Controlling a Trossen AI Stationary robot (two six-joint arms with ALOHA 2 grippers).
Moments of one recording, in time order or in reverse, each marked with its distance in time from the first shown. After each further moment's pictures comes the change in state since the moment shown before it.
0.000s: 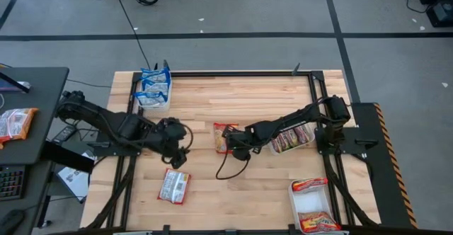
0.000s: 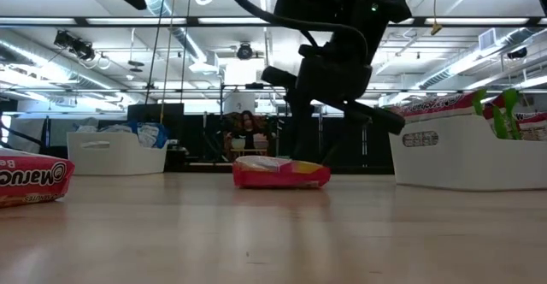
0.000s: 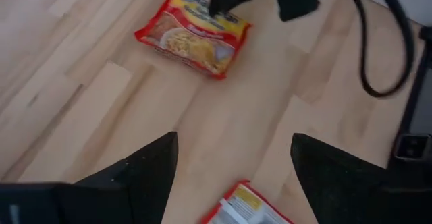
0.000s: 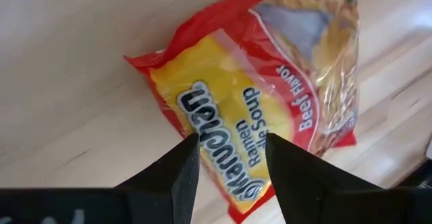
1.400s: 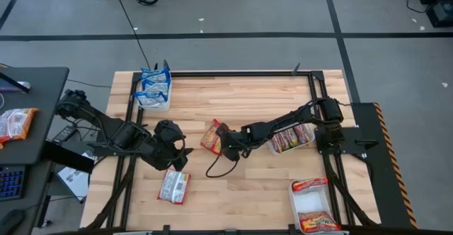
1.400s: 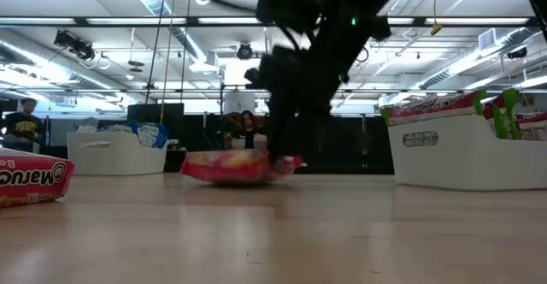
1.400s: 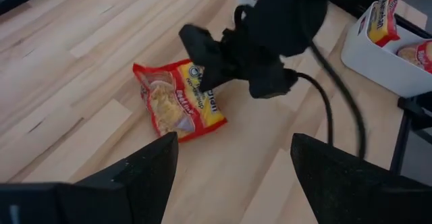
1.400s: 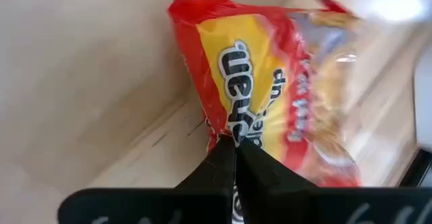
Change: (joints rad) left arm -0.125 0.000 0.000 0.072 -0.269 -0.160; right arm -0.018 0.070 0.010 0.234 -0.054 0.158
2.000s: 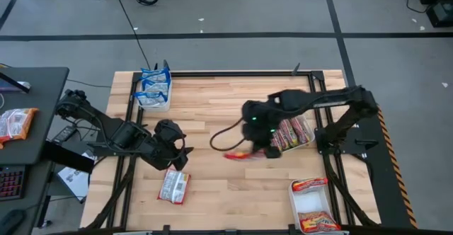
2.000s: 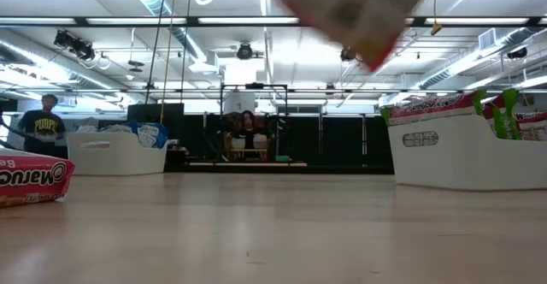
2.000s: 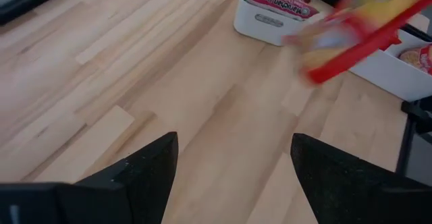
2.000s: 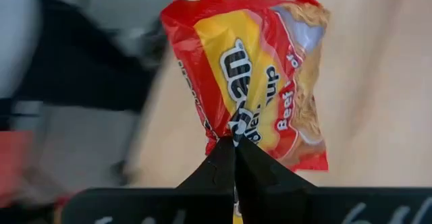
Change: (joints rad) left arm 0.003 0.000 0.000 0.005 -0.019 0.013; right arm -0.040 -0.384 0.300 -0.745 -0.769 0.886
